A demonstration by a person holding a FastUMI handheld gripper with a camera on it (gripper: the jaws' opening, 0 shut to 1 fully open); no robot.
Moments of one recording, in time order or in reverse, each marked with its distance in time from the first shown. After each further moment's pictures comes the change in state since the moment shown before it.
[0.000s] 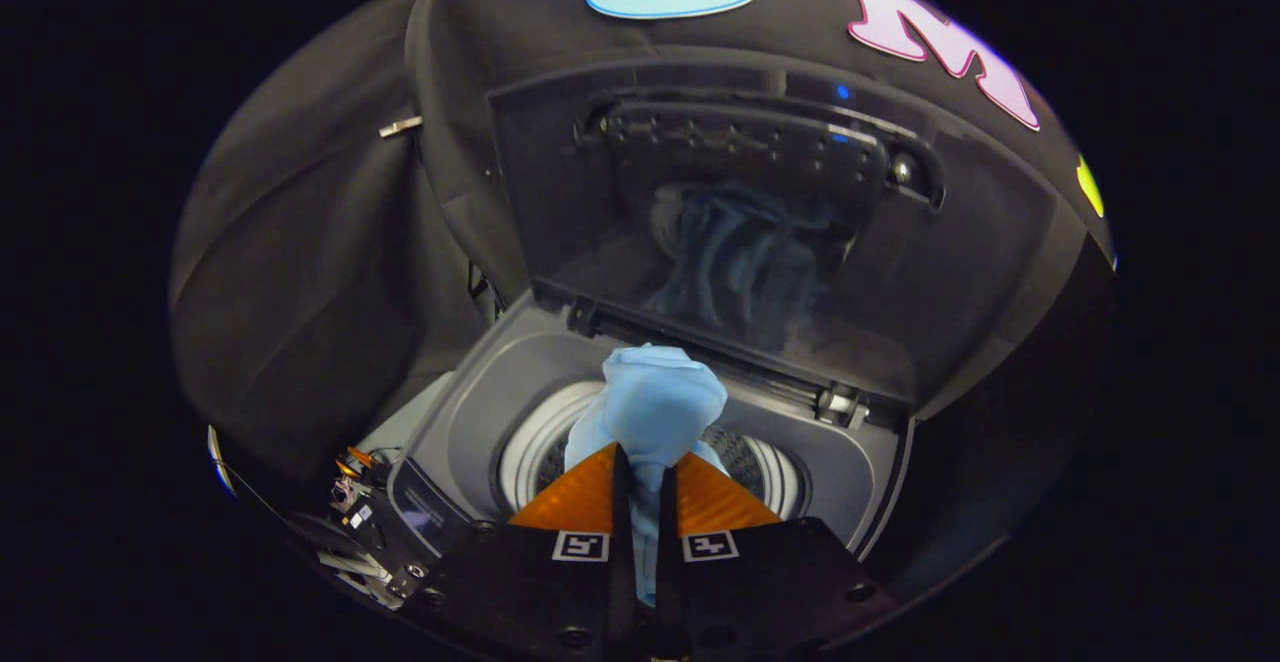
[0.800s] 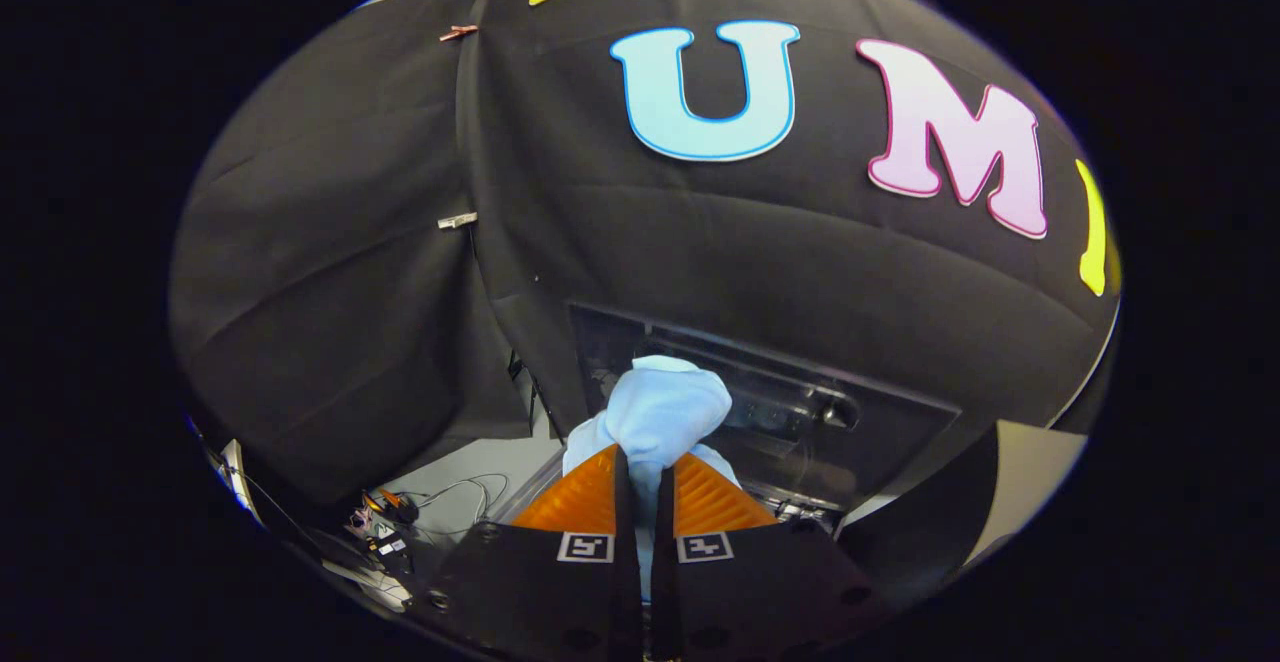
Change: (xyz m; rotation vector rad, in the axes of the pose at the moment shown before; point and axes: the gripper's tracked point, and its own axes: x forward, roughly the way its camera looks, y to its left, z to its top) arm -0.106 0.027 0.132 -0.056 -0.241 0.096
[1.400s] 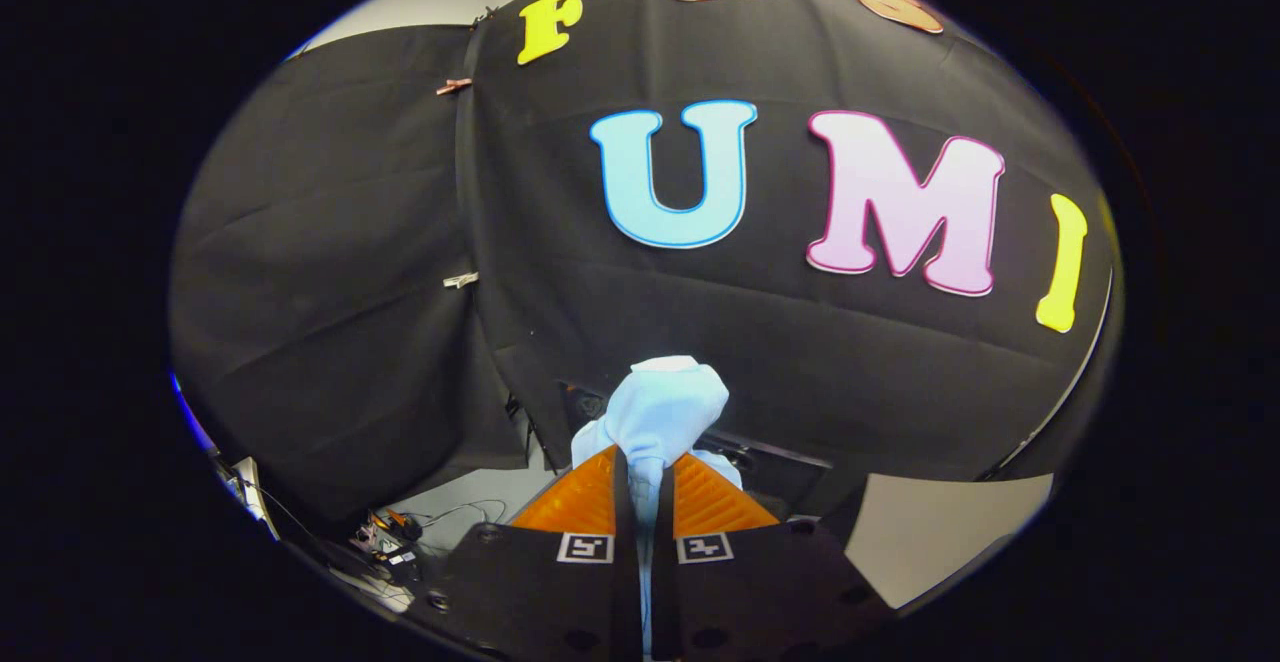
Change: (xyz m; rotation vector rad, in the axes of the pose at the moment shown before) arm -0.110 -0.021 0.093 -0.007 -0.123 0.004
